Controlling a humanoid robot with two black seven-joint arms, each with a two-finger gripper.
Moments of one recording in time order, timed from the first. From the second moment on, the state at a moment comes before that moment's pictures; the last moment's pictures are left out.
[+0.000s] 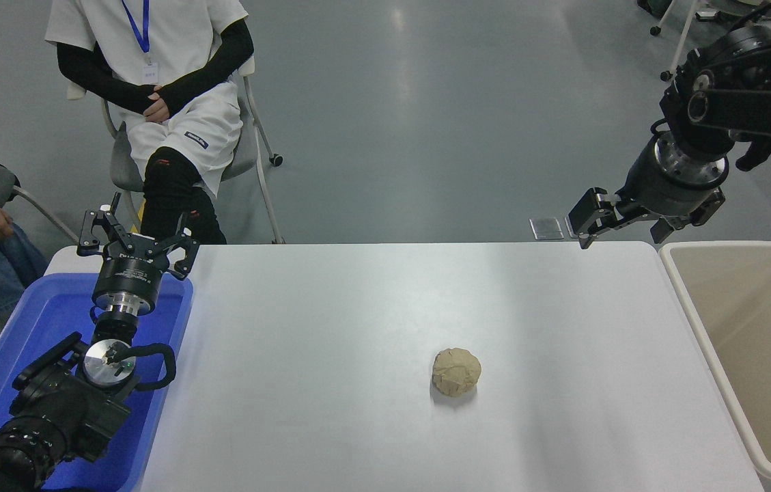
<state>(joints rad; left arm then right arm) -0.65 0.17 -0.93 -0.29 -0.23 -0.69 -0.38 1.98 -0.32 -1.15 1.07 -0.31 0.79 -0.08</state>
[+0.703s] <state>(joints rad) -0.65 0.17 -0.93 -0.29 -0.23 -0.69 -0.38 1.98 -0.32 -1.15 1.07 -0.31 0.79 -0.08</state>
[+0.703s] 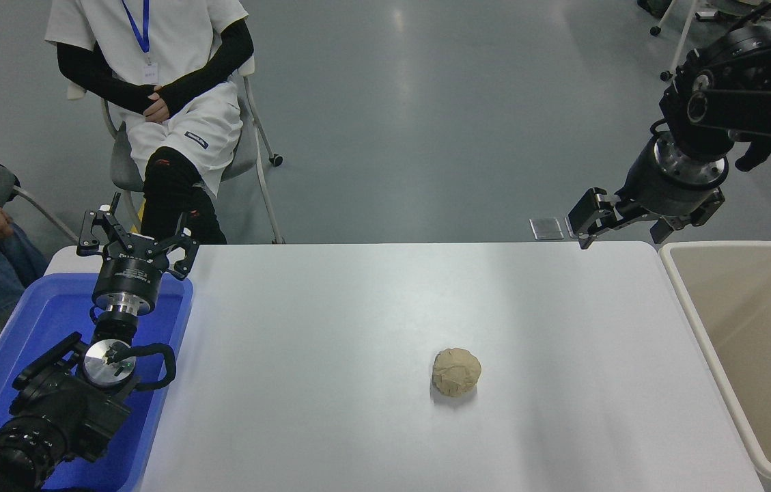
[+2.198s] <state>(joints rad) -0.65 0.17 -0.93 -0.29 -0.23 -0.69 -0.38 1.90 -0.31 -1.02 1.02 -0.28 0.79 -0.08</state>
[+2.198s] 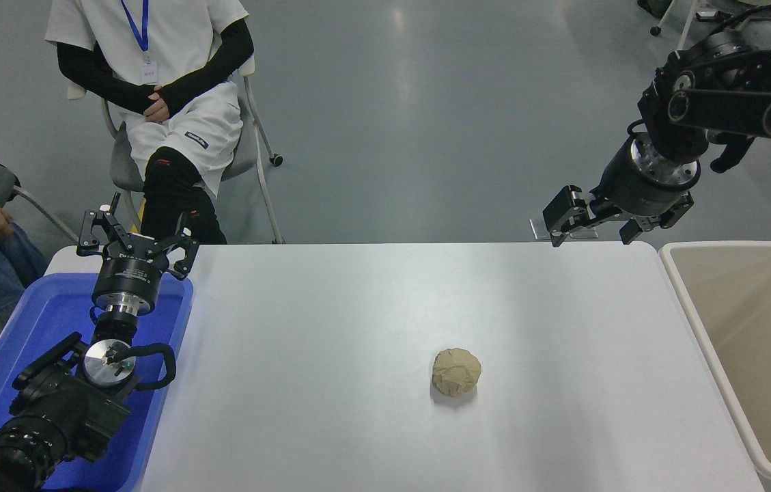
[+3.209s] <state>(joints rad) -0.65 0.17 -0.93 -0.29 -0.24 -0.69 -0.38 1.61 -0.11 -0.68 0.89 -0.62 0.79 -0.09</state>
